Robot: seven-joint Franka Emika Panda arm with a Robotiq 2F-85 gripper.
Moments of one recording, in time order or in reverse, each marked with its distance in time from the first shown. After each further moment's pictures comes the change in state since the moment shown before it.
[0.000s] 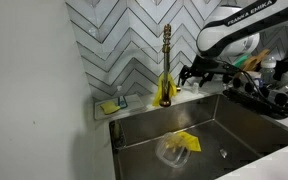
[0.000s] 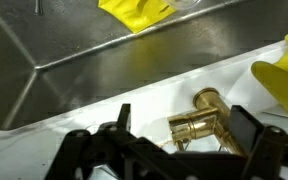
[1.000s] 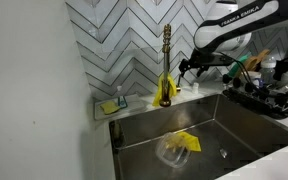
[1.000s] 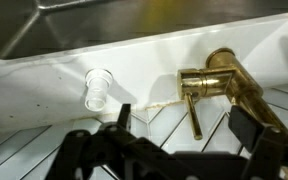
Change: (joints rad) arm -0.007 0.125 -0.006 0.203 -0.097 0.005 -0.109
